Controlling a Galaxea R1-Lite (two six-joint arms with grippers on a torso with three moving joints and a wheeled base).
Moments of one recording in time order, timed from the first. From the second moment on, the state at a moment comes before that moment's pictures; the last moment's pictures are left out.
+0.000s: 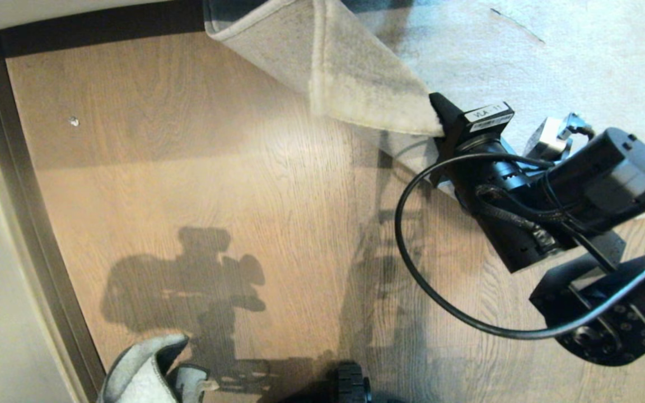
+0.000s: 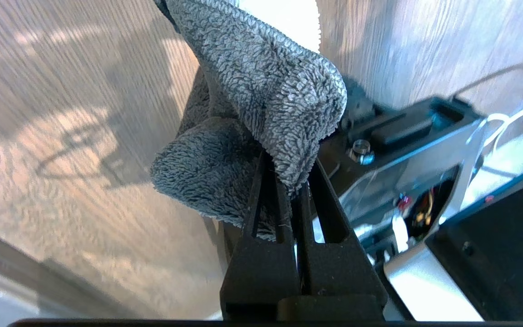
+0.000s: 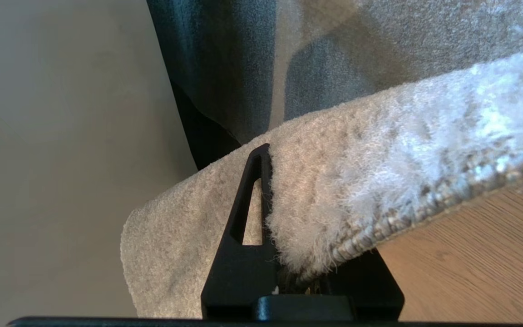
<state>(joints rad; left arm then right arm) -0.58 0.32 0.00 -0.01 0.03 -0.09 0.68 1.81 -0.84 -1.52 -0.32 1.15</state>
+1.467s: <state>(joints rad) -0.30 0.32 0.00 -0.01 0.03 -0.09 0.68 1.78 -0.80 -1.52 -0.31 1.15</state>
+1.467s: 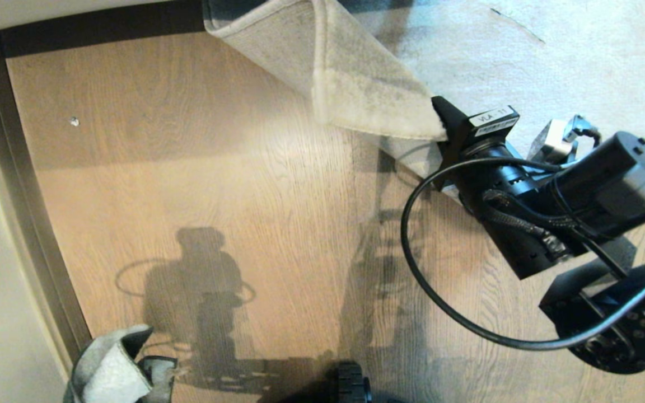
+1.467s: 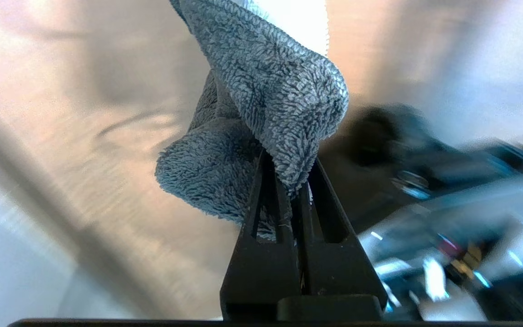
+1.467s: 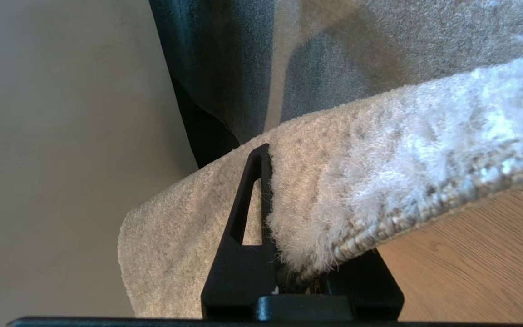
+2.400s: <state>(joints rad) -0.09 0.28 0.00 -0.01 0.03 -0.09 0.68 1.78 -0.80 -1.52 -0.31 1.15</state>
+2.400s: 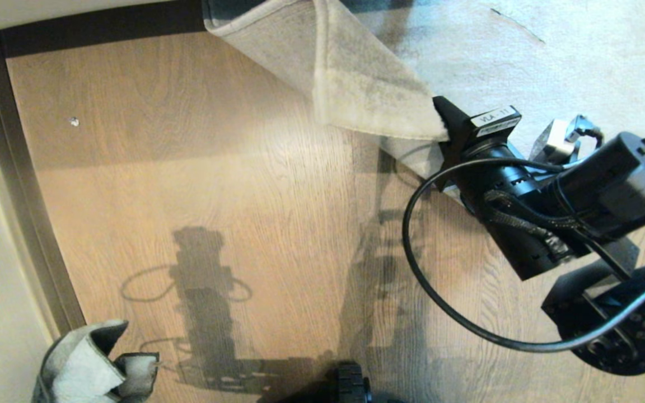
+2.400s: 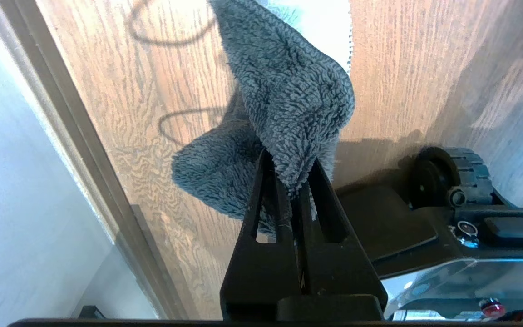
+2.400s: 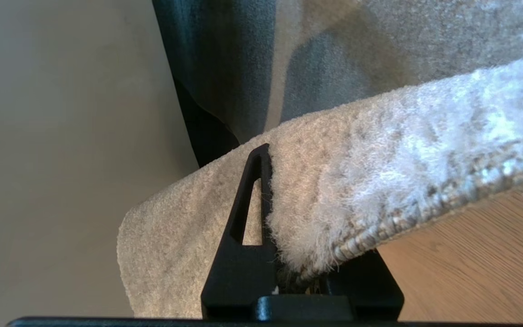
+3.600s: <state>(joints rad) 0.00 0.00 0.00 -0.01 0.03 -0.10 0.64 1.77 -0.79 -1.52 -0.31 1.16</state>
